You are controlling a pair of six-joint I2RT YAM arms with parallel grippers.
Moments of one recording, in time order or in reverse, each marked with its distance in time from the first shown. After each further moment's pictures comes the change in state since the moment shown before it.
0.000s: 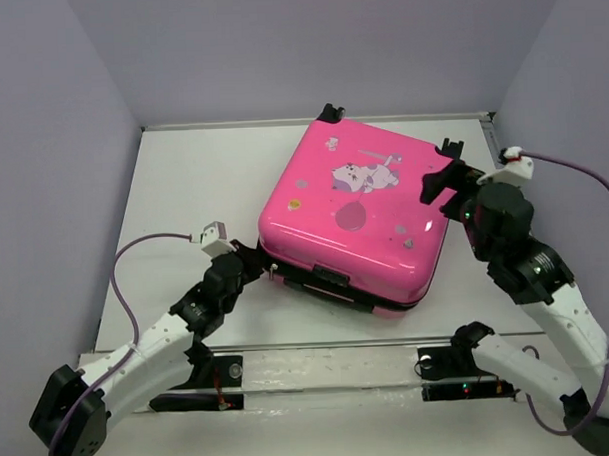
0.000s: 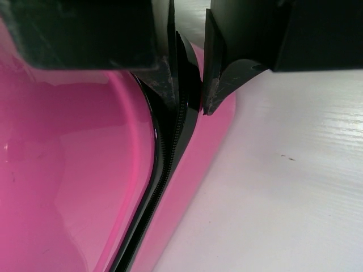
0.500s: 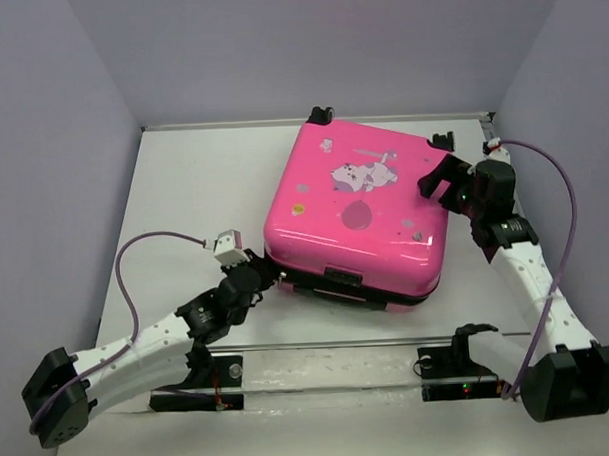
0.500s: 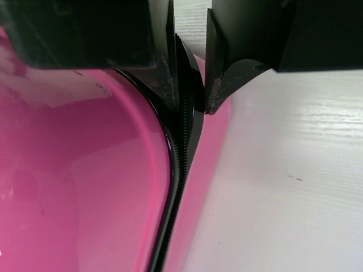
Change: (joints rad) left arm -0.204 0.000 0.030 -0.082 -0.187 0.020; right arm -0.506 0.165 -0.232 0.178 -0.536 -0.019
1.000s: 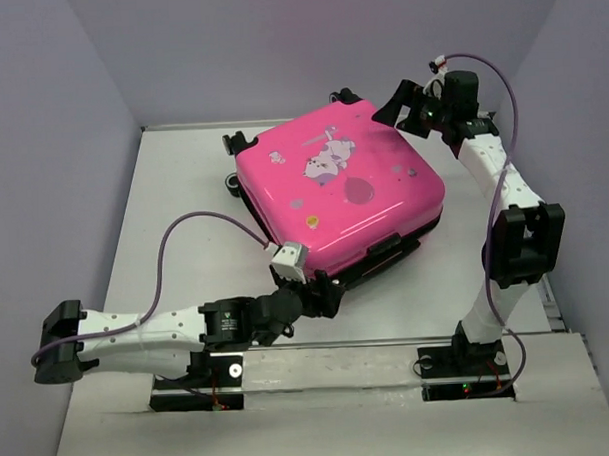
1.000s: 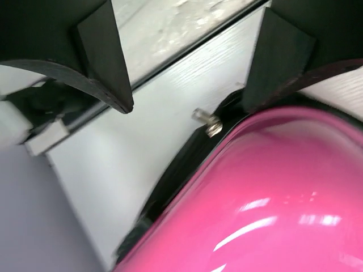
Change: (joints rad) left arm -0.521 0.191 0.289 -0.121 -0.113 0.053; right arm -0.023 0.805 0.781 0.068 -0.478 -0.065
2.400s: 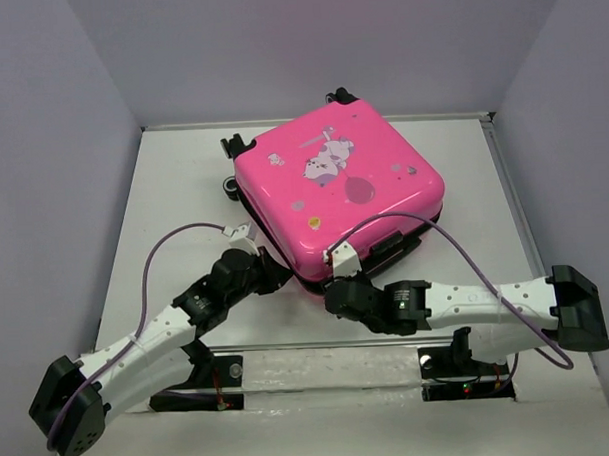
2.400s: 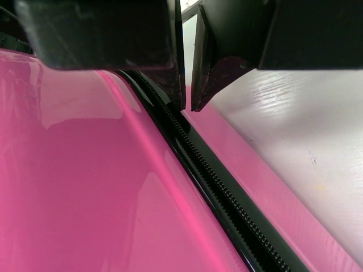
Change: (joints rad) left arm 0.676 -0.142 -0.220 0.061 0.700 -0.044; right arm 1.297 -0.565 -0.817 -0.196 1.169 0.095
